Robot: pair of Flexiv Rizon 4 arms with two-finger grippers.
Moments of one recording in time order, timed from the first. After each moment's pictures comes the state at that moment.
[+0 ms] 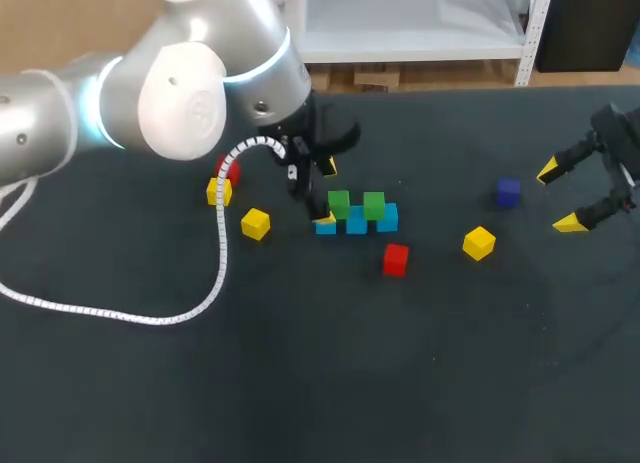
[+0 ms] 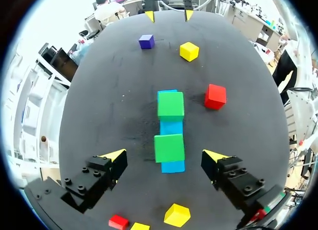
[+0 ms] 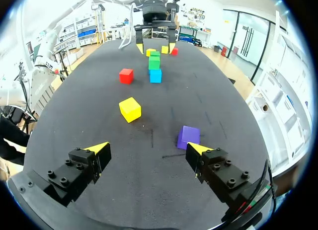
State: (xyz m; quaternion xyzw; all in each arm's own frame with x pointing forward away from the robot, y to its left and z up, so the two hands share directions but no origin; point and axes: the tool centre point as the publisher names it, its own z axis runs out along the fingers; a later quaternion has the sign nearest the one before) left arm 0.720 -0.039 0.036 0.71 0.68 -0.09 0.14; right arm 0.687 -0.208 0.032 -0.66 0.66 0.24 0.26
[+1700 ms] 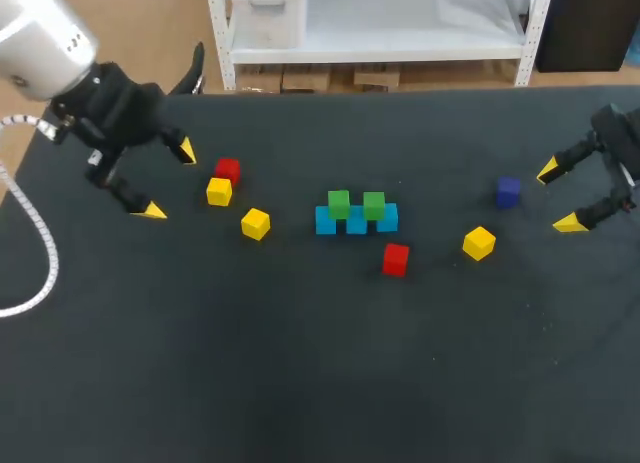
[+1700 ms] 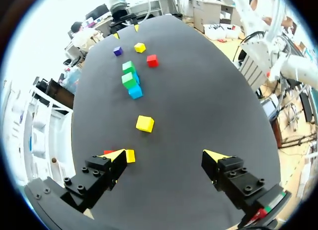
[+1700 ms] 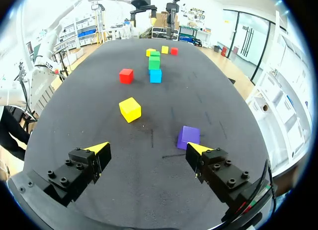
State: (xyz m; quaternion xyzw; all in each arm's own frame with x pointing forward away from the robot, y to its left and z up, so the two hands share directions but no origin) left arm 0.669 0.155 0.104 0.81 0.56 -0.10 0.16; right arm 0.687 -0.208 0.032 -0.66 0.66 0.24 0.26
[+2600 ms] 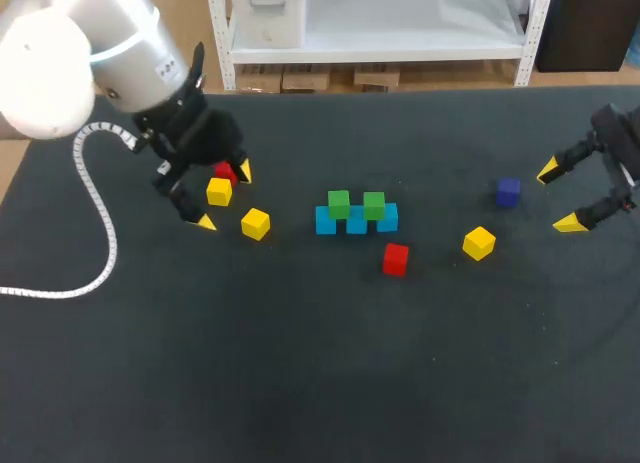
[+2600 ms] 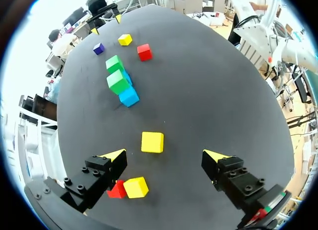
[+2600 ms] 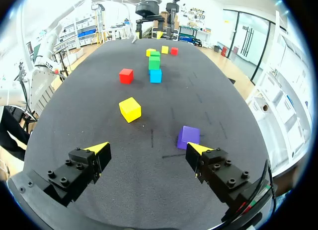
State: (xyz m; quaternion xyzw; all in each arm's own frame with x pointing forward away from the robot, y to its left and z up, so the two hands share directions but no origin) left arm 0.694 0.097 0.049 0.85 0.50 -0.10 0.12; right arm 0.687 -0.208 0.032 -0.66 0.66 0.24 0.26
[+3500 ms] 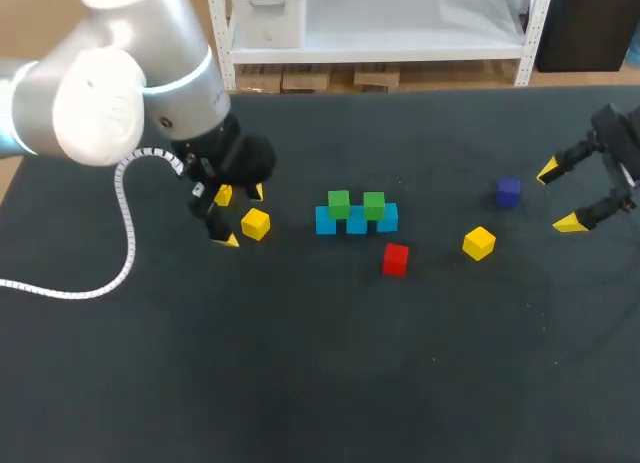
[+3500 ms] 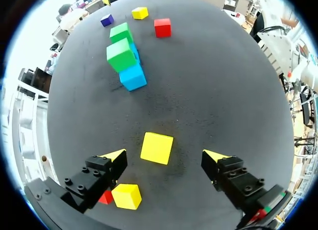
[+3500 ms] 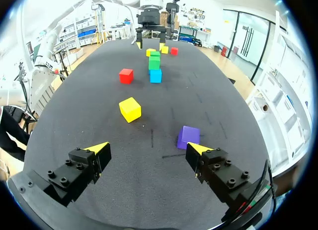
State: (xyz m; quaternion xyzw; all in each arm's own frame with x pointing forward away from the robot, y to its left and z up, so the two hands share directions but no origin) left arm 0.702 0.085 0.004 0.81 0.58 -0.06 0.08; right arm 0.687 -0.208 0.032 -0.66 0.66 0.24 0.26
